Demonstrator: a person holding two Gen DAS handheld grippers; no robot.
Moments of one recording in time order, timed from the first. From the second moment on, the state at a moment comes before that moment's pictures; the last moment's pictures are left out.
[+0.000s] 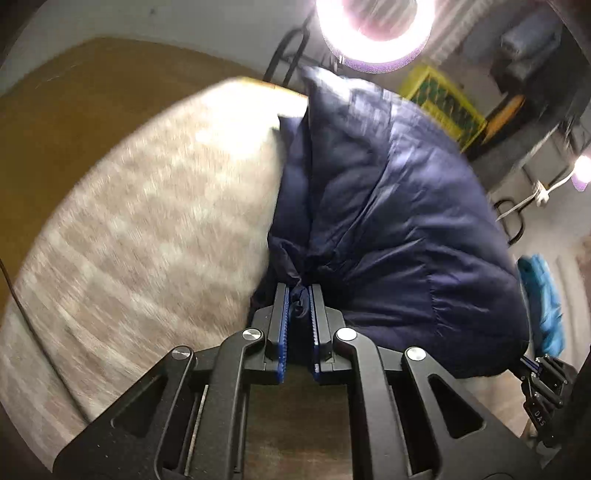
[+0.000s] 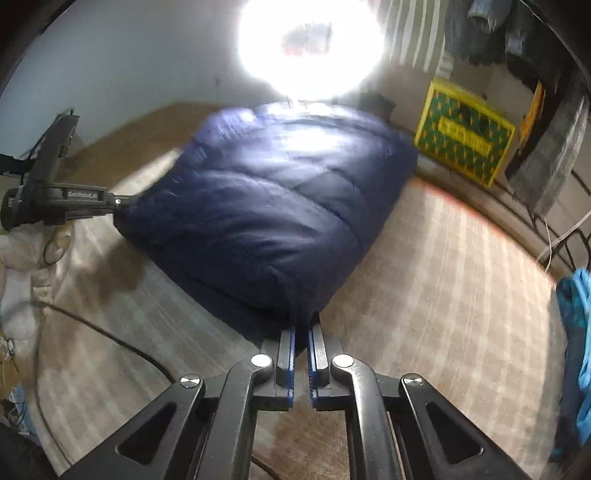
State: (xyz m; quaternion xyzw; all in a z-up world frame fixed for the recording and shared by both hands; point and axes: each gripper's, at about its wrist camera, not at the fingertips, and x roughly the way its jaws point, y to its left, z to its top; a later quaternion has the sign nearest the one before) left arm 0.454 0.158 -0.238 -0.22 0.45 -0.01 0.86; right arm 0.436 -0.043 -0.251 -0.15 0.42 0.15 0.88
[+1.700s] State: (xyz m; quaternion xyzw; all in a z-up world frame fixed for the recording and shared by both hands) left arm 0.594 0.255 -0.223 -0.33 0.42 -0.14 0.83; right arm 0.587 -0.100 -0.207 0.05 0.33 0.25 0.91
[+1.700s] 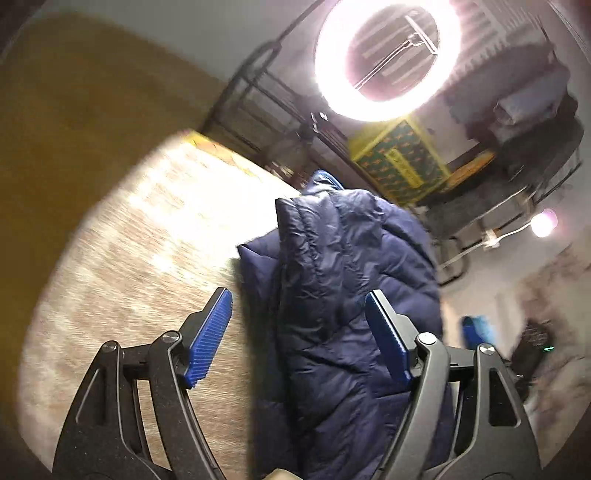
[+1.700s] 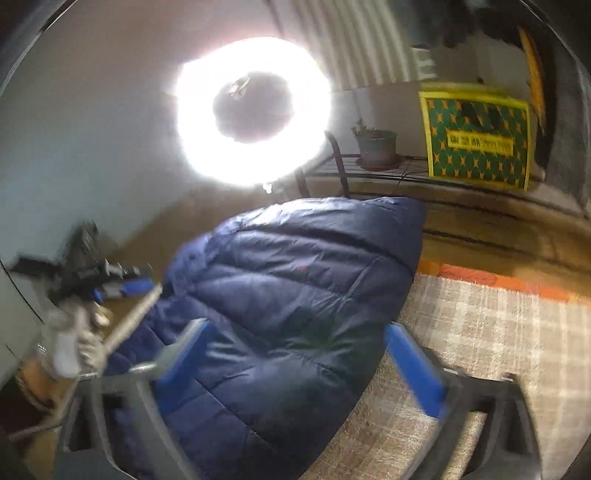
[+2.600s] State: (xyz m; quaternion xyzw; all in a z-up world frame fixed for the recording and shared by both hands) left arm 0.662 0.249 -0.268 -0.38 0.45 -0.21 0.78; right arm 0.670 -0.122 -0.278 0.23 0.44 0.31 0.81
